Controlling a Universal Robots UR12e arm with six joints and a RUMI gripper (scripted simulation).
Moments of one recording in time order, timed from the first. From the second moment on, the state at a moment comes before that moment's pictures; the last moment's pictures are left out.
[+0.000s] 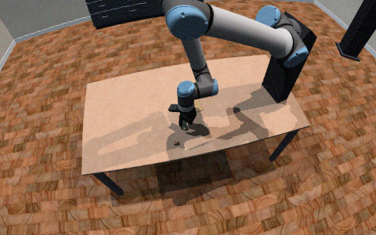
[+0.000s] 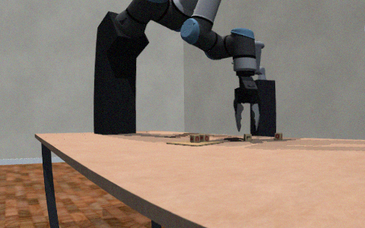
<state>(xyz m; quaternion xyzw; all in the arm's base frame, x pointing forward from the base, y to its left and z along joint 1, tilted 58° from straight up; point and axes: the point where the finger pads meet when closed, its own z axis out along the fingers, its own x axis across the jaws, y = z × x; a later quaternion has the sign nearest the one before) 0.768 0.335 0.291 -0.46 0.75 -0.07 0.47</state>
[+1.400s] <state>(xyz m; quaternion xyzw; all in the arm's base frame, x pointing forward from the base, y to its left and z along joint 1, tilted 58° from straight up) 0.780 0.342 0.283 -0.46 0.75 -0.07 0.47</state>
